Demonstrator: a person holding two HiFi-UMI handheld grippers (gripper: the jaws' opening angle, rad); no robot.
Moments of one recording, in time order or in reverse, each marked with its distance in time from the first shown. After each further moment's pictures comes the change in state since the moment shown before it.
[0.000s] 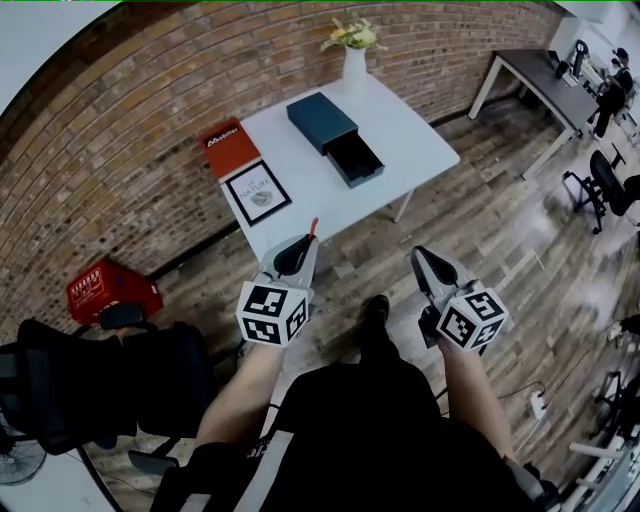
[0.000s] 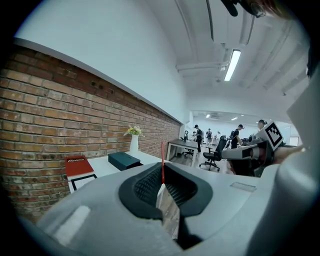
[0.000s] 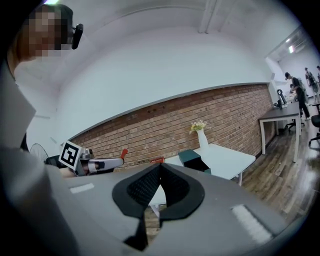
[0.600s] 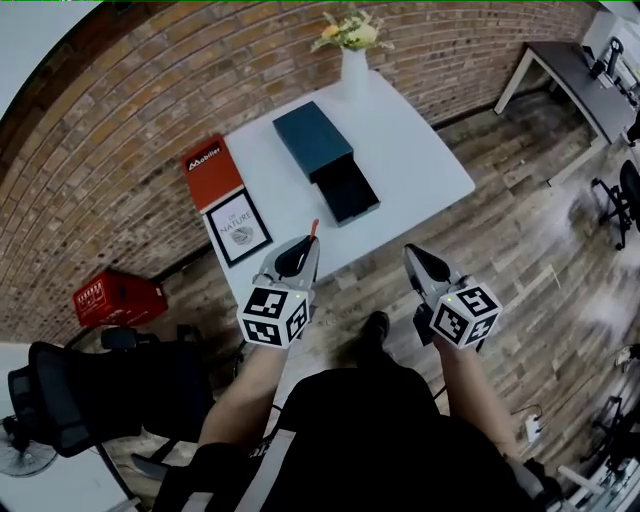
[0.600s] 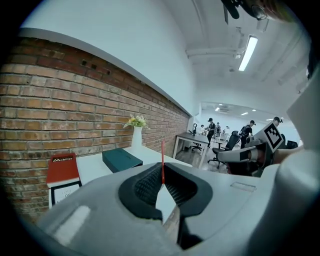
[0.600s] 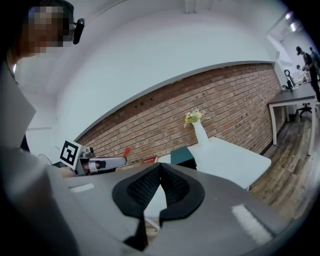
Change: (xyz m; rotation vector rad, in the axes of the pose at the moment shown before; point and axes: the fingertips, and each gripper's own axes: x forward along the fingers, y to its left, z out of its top) left arm 0.189 0.042 0.013 -0.036 0.099 0.080; right arm 0.134 -0.154 0.028 0.080 0.092 0.099
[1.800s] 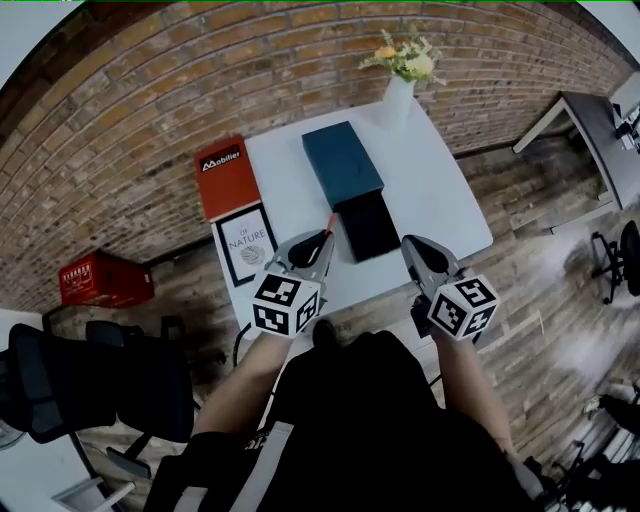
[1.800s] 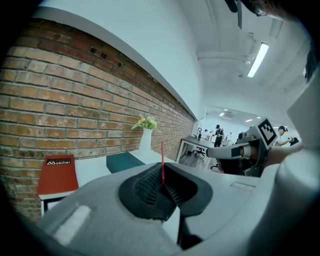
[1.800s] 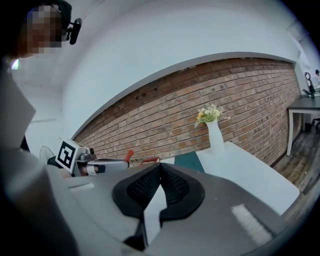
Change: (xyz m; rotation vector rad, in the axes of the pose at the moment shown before) left arm 0.066 0.088 0.031 -0.073 -0.016 0.010; right arm 0.141 -0.012 0.053 -0.085 0.082 0.085
